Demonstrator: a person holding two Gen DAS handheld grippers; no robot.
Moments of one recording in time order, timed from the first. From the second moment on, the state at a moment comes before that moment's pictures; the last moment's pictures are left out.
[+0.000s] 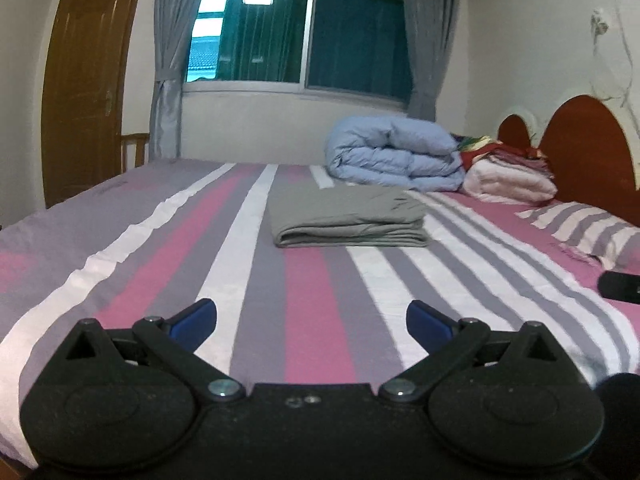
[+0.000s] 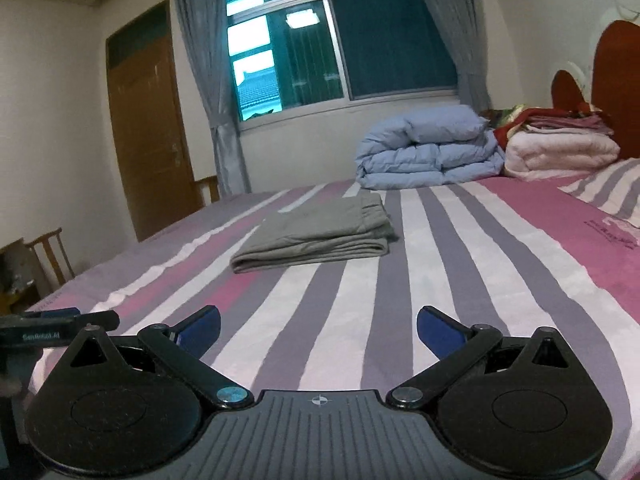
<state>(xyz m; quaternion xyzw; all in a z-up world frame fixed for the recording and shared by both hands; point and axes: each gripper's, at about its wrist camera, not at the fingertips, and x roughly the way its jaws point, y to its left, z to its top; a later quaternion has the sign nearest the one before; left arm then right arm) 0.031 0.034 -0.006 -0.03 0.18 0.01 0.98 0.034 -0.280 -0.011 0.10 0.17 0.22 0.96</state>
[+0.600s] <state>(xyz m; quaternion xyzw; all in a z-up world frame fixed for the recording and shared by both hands) -0.012 0.021 0.001 0.00 0.12 0.00 0.99 -0.002 -0.257 -0.006 0.04 0.13 0.21 0.97</state>
